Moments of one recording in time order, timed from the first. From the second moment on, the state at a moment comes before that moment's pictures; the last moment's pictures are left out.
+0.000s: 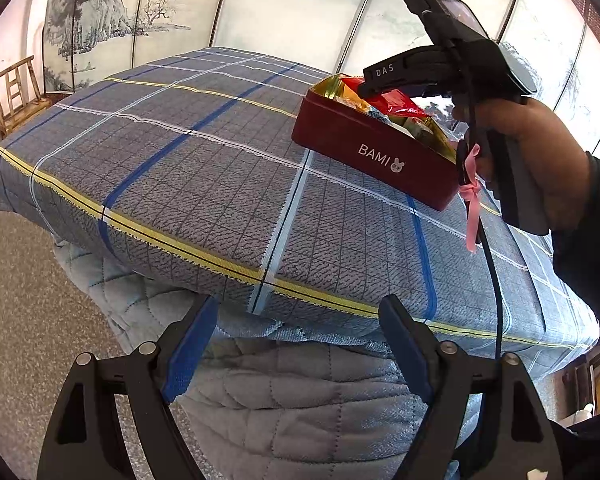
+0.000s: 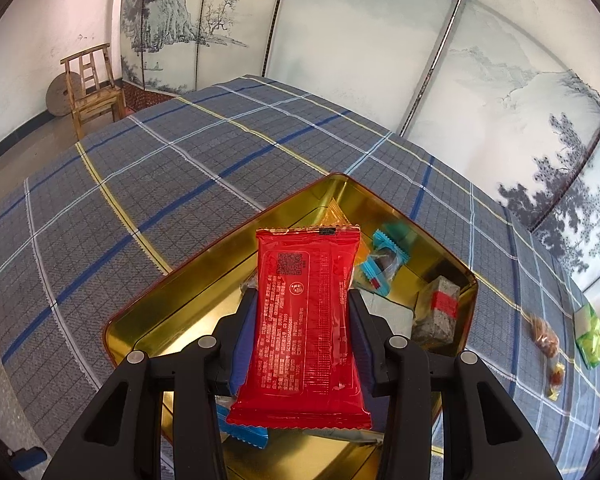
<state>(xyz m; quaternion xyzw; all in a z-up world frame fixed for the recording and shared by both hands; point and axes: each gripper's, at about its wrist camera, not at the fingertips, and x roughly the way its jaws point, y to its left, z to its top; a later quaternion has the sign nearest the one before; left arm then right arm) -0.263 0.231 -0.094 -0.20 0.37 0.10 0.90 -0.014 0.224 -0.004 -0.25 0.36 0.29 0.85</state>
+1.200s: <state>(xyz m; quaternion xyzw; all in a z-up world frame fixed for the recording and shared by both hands) -0.247 0.194 -0.072 -0.14 0.38 0.08 0.91 0.002 0.094 0.031 -0.12 0.28 0.29 0.91</state>
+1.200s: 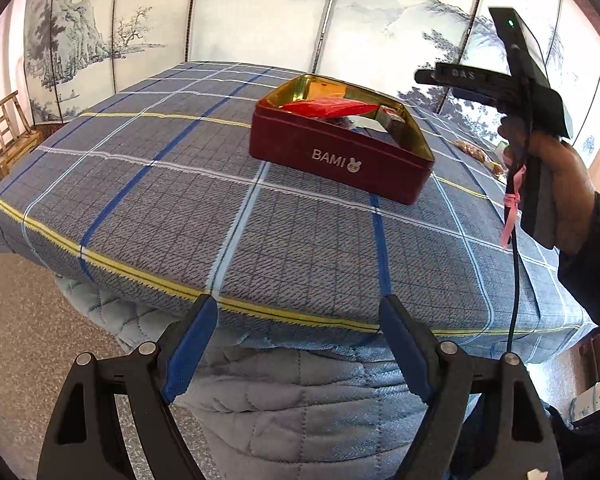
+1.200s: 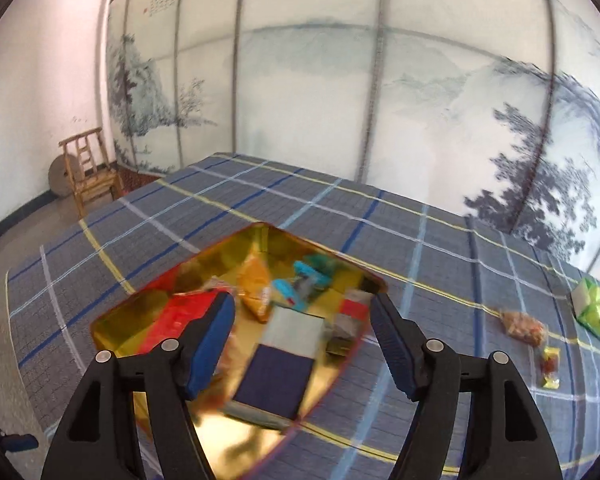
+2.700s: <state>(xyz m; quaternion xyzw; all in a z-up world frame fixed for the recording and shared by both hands) 0.200 -0.110 -0.067 -0.07 0.46 -0.10 0.88 0.096 -0.318 -0.057 0.35 0.31 0.10 0.88</state>
